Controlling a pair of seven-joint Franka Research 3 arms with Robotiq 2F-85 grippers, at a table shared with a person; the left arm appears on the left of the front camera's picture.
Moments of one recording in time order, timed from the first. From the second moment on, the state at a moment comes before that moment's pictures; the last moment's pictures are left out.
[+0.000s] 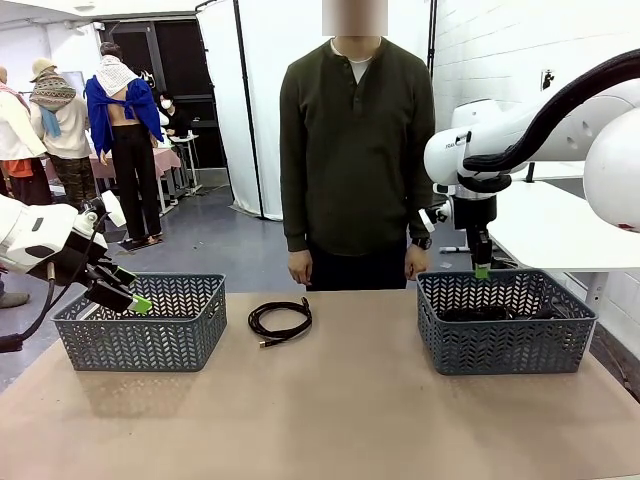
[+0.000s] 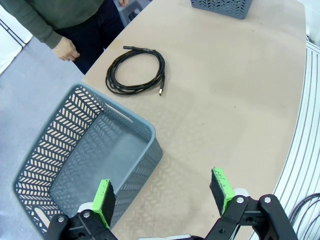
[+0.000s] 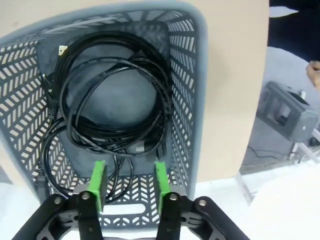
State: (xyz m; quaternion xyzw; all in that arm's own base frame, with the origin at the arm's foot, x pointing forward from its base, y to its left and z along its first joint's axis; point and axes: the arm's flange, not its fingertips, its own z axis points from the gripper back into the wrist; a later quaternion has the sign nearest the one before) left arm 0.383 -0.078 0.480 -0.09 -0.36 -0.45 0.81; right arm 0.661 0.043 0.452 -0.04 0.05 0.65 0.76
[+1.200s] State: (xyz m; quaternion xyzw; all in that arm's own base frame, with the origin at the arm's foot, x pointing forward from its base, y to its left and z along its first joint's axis) left arm 0.383 -0.078 0.480 -0.09 -0.36 -0.45 0.81; right arm 0.661 0.035 0.469 -0.04 0.06 0.65 0.76
